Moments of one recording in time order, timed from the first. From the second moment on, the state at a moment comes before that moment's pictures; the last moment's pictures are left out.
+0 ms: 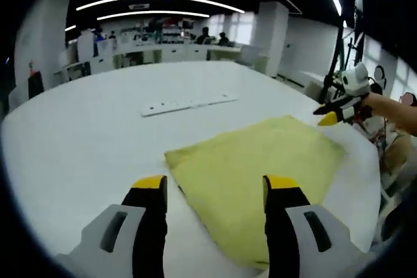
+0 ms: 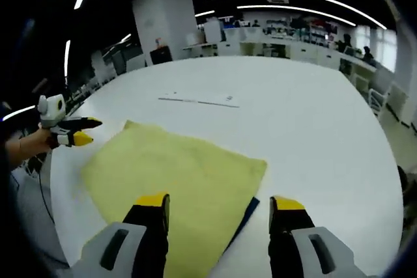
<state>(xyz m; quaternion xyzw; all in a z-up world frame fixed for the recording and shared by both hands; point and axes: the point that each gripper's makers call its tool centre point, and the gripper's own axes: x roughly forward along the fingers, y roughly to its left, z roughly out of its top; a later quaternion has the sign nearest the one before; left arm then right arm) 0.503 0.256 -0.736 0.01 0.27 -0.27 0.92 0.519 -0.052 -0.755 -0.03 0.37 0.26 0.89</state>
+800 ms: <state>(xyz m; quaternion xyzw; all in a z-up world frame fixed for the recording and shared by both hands) 0.415 0.267 -0.762 -0.02 0.30 -0.27 0.91 0.427 -0.064 -0.771 -0.03 0.39 0.29 0.87</state>
